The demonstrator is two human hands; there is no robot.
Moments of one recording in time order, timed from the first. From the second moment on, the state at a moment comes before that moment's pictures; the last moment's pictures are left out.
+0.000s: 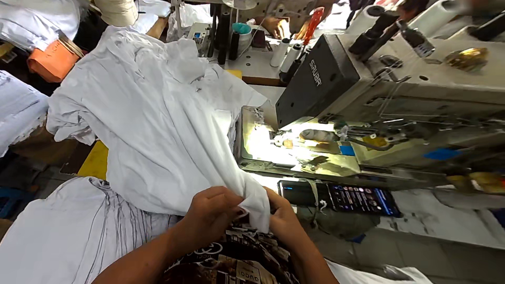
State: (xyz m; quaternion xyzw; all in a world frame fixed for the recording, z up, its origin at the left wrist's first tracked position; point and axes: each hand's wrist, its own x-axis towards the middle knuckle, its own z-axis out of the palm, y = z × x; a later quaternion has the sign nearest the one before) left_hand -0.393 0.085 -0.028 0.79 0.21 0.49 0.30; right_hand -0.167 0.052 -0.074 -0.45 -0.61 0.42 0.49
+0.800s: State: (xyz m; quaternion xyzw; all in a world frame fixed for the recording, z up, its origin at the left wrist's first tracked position) left_hand -0.365 0.076 -0.041 0.88 0.28 0.30 0.23; right_hand -0.183 0.020 -0.068 -0.48 -0.55 0.32 0.60
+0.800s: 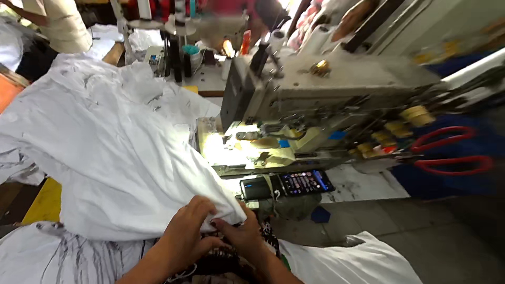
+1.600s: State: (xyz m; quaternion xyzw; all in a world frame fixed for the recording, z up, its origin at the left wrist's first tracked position) left_hand -0.408 0.059 0.063 0.85 0.22 0.48 0.01; right_hand -0.133 -0.001 0.010 -0.48 -0.60 0.03 0.64
